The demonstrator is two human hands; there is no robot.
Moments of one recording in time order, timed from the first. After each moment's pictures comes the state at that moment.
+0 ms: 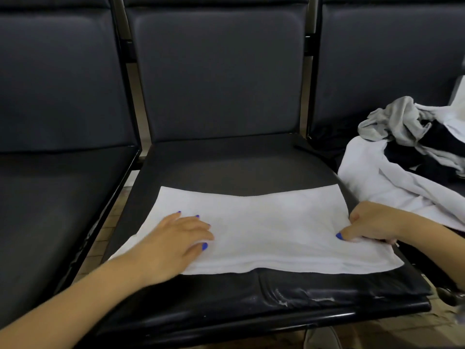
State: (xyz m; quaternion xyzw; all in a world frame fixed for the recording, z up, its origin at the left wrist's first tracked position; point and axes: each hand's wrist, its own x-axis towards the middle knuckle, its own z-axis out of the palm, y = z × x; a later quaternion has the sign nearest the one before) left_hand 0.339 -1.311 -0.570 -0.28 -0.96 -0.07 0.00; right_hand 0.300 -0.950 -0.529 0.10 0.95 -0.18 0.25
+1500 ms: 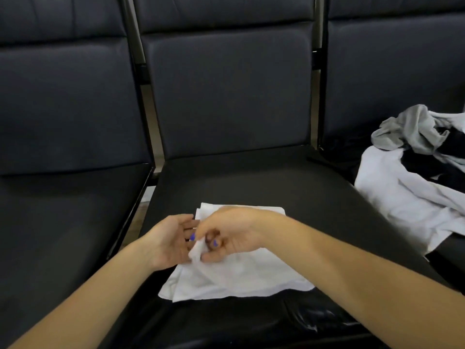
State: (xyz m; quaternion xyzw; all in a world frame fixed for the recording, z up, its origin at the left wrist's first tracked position) left_hand 0.299 -1.325 -0.549 0.23 -0.58 -0.74 -0.25; right_hand 0.290 -1.175 -0.512 -0.03 0.64 -0.61 0.47
